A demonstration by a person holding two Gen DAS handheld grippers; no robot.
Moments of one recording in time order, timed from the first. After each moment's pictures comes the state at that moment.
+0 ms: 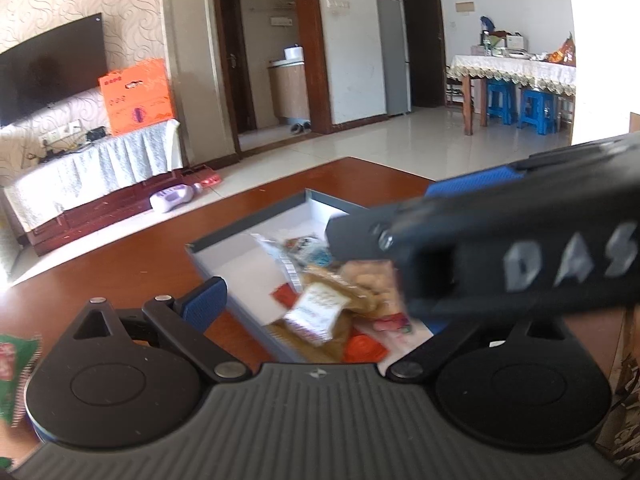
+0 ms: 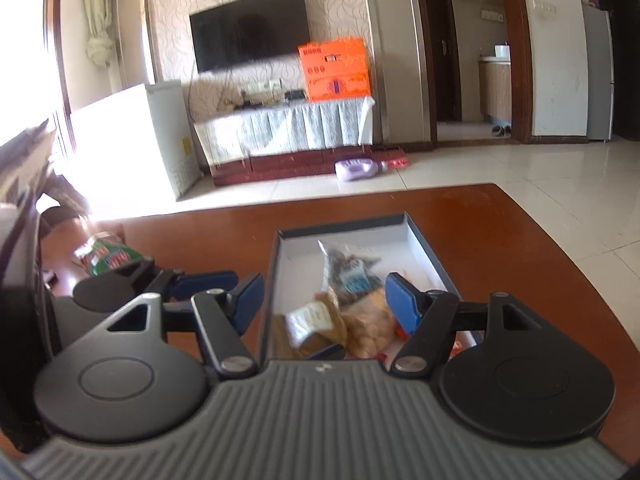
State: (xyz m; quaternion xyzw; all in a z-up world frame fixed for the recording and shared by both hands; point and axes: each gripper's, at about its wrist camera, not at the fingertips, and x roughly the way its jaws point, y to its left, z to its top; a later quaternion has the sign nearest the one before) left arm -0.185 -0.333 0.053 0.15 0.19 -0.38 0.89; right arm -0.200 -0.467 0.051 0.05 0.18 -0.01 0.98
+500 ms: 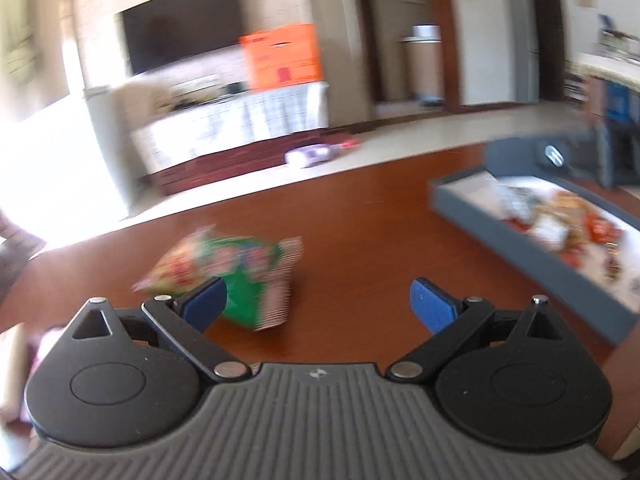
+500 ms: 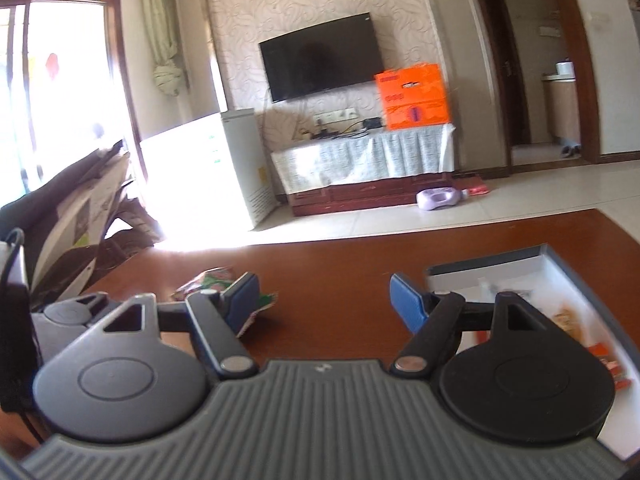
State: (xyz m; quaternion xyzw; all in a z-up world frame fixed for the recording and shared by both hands) left arm -0.167 -0.125 0.079 0.13 0.24 -0.18 0.95; right arm -0.170 -0.366 0.058 0.07 0.14 0.10 0.98
